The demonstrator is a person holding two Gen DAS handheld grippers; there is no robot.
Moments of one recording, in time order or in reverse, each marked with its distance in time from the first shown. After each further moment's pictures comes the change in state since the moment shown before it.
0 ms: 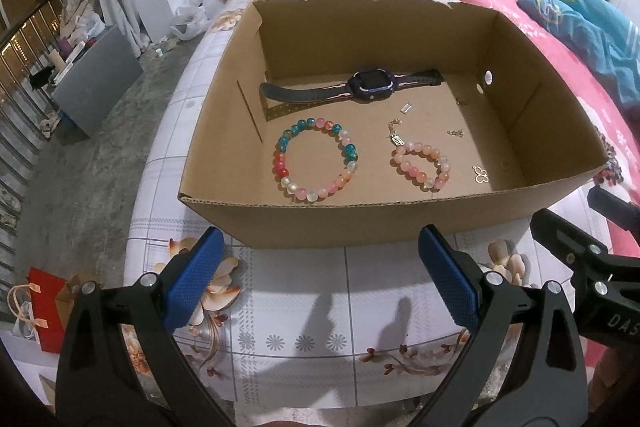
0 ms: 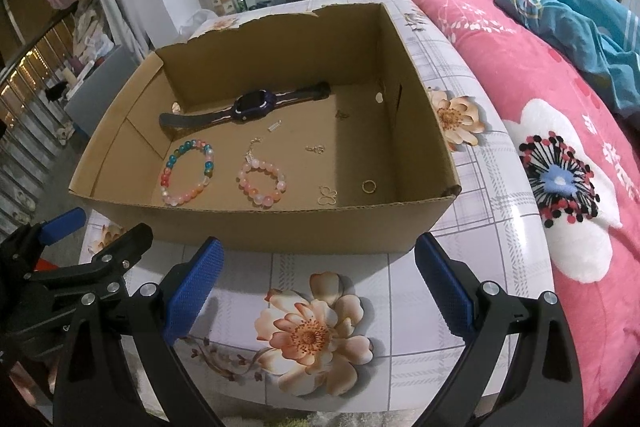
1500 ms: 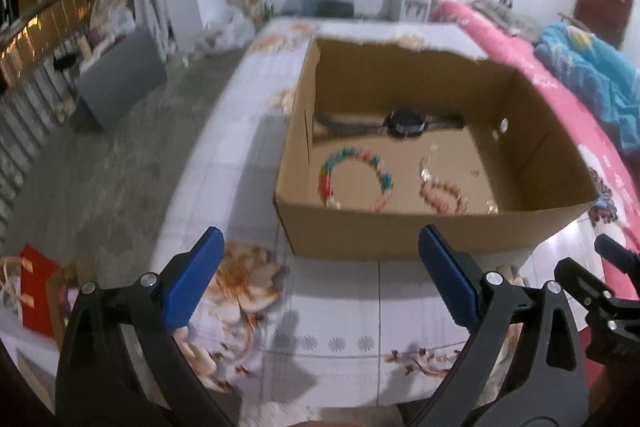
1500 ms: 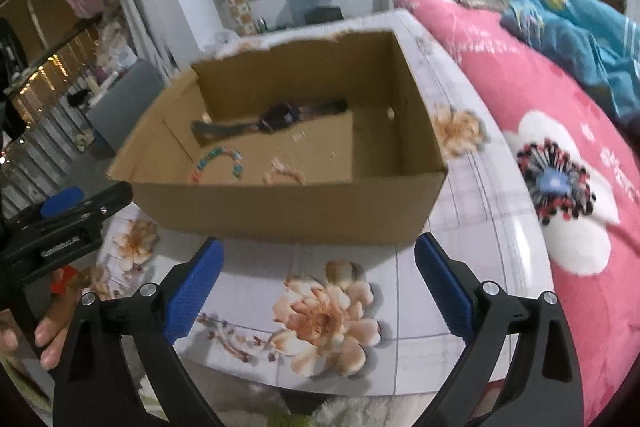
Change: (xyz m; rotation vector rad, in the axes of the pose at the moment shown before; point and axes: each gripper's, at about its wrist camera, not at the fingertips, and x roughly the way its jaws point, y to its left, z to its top) left arm -0.025 0.038 -0.009 -0.128 -0.096 0.021; right arm -0.024 0.002 -0.023 -0.015 -0.059 0.034
